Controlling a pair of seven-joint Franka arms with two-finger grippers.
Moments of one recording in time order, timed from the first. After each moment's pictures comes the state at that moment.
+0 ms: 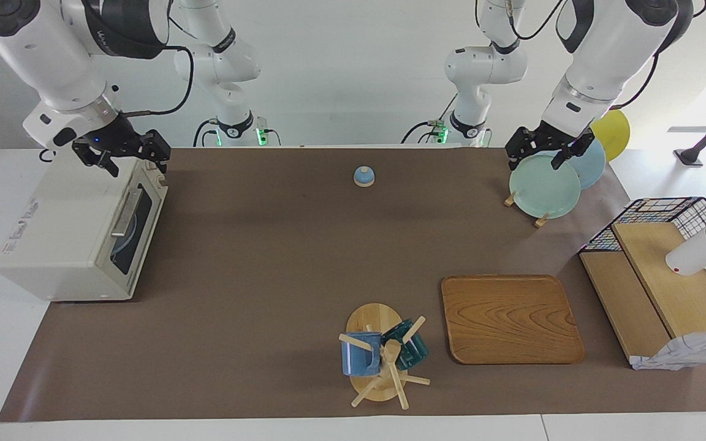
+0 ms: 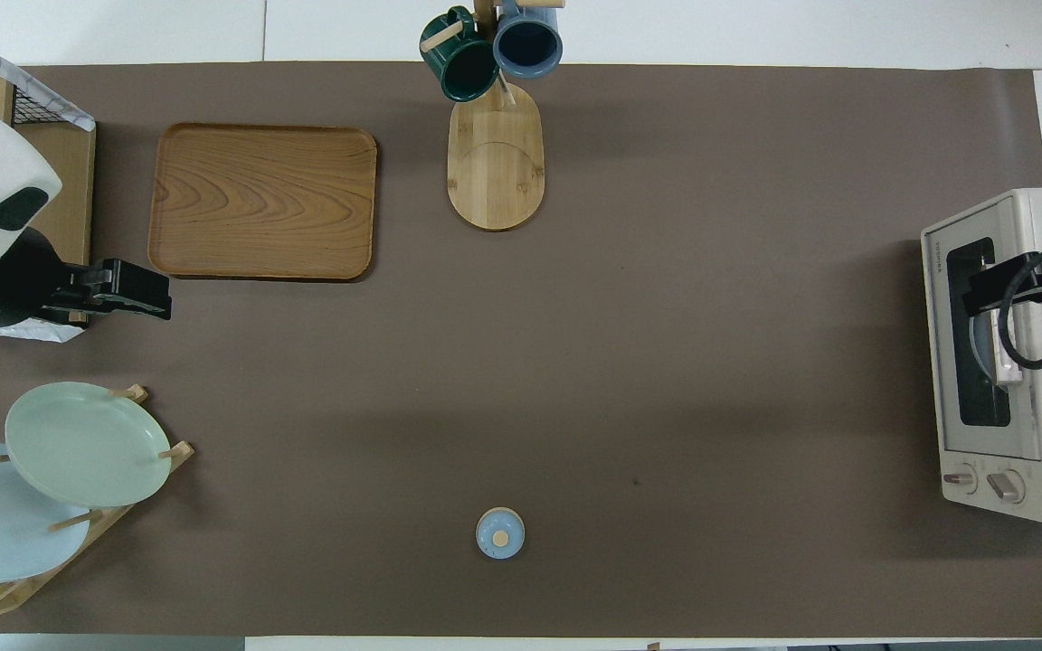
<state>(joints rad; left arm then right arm) -0.08 -0.05 -0.10 -1.67 -0.04 1.56 -0.13 0.03 0.02 -0.10 -1.59 -0.02 1.49 -0.15</state>
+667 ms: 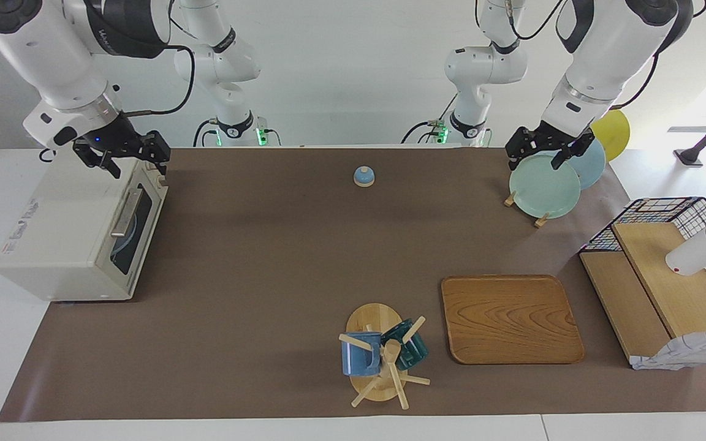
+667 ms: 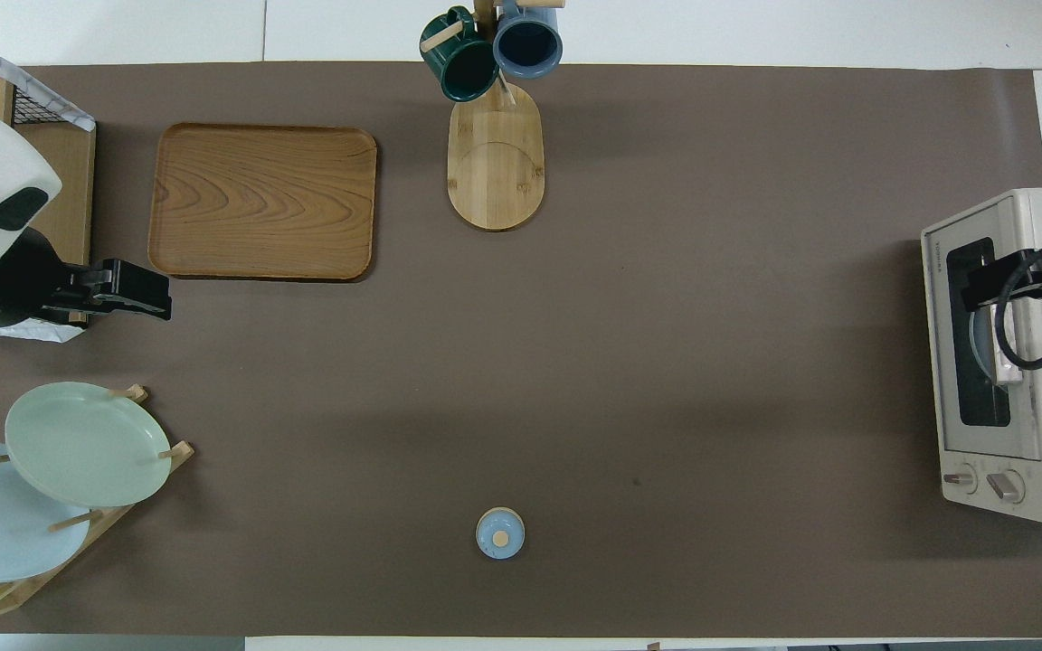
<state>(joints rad) -0.08 -0.05 -0.10 -1.67 -0.04 1.56 -0.13 0.04 0.02 -0.09 -1.60 -0.02 1.52 -0.15</state>
